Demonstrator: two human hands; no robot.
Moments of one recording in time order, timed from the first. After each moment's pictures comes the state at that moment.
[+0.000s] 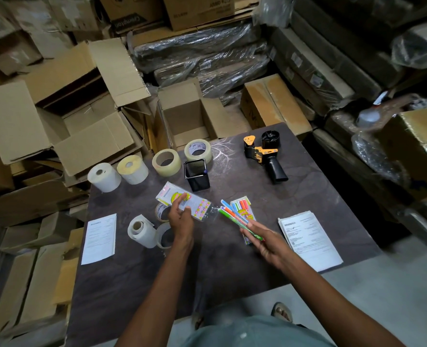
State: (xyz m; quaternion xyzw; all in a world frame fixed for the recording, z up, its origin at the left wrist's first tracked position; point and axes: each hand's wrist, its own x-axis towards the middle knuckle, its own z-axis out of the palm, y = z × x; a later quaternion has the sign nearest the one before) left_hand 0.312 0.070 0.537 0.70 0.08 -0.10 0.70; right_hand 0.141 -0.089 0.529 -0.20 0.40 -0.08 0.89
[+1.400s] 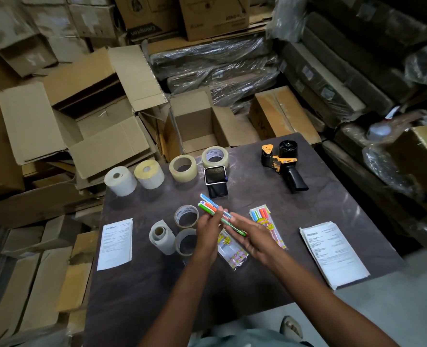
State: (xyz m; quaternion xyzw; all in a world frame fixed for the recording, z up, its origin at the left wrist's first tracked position) left_hand 0.296 0.085 0.575 0.60 0.06 -0.29 0.74; right_hand 0.216 -0.018 0.574 -0.28 0.30 -0.04 0.91
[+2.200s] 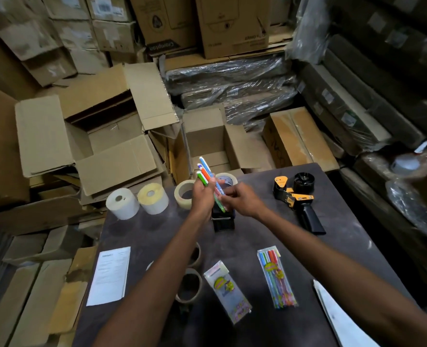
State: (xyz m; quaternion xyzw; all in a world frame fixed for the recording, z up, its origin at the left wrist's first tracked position) left_hand 0.464 -0.002 0.626 0.65 -0.02 -0.17 0.74; right_hand 0.404 -0.125 0.617 -0.89 0.10 -0.01 0.45
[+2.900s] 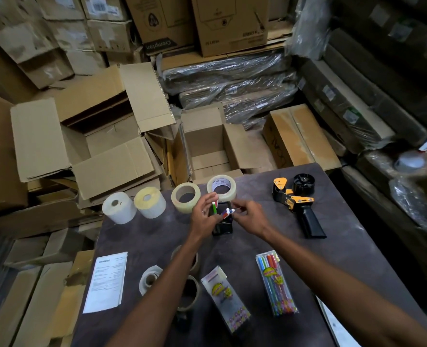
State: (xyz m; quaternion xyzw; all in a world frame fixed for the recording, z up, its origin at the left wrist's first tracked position) left_hand 0.455 0.015 0.569 0.74 -0.15 -0.17 0.63; right_hand 0.387 -0.147 0.546 -0.86 0.14 -0.05 0.49
